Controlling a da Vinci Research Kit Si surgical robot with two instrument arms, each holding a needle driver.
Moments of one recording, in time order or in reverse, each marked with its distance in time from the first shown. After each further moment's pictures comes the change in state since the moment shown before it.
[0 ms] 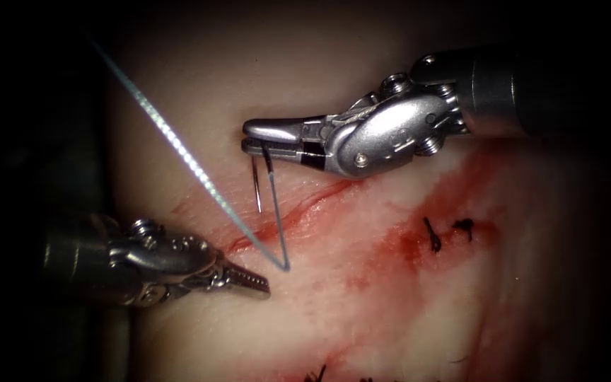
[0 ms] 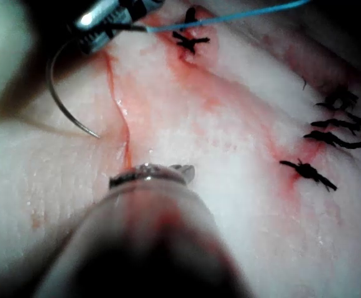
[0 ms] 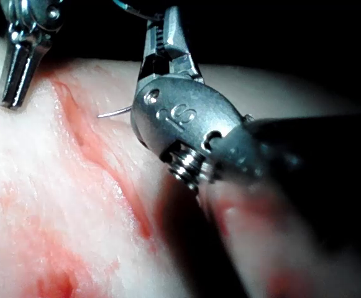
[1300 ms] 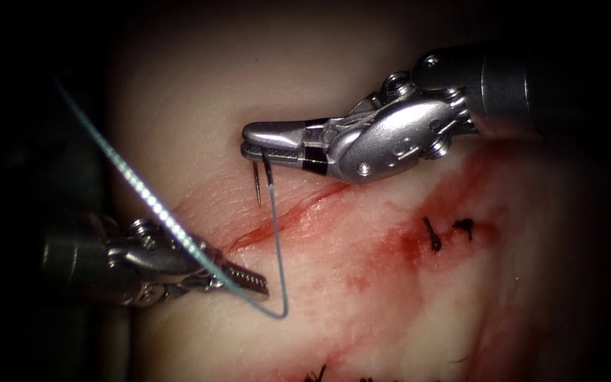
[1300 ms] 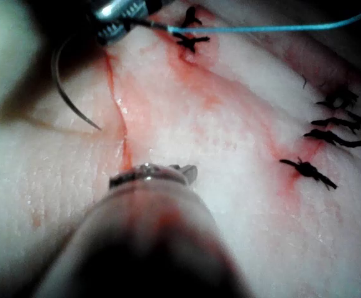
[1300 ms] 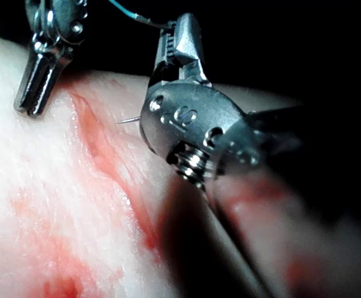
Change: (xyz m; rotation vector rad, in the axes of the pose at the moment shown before) right arm 0.001 0.001 0.000 -0.014 0.024 -0.120; left arm 0.000 0.000 0.000 0.000 0.000 0.001
